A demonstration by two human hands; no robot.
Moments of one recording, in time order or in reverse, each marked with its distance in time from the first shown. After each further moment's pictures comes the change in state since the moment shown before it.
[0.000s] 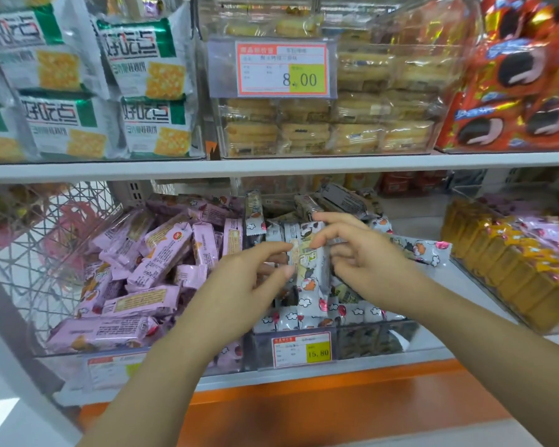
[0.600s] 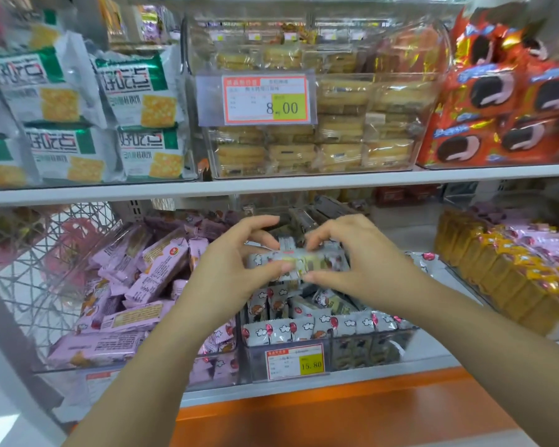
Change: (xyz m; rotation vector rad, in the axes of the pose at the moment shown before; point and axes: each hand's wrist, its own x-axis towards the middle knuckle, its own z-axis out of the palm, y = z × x) left_hand 0.021 0.016 -0.013 -0.293 0.138 -0.003; right_hand 0.001 -0.022 -0.020 -0.345 0.069 -0.006
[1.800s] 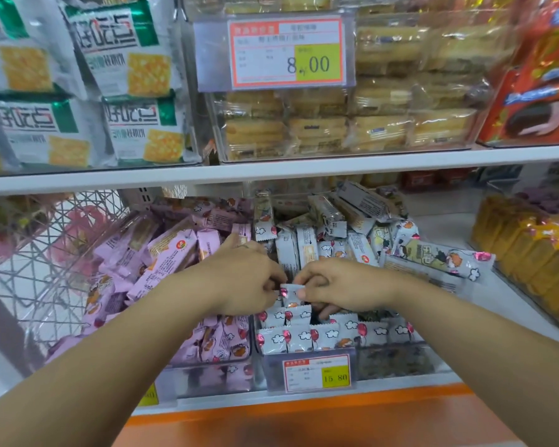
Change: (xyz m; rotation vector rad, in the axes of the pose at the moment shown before) left_hand 0.045 -0.045 -0.010 1.128 -0.689 0.003; right_hand 0.049 0.038 0.071 0.390 -0.641 0.292
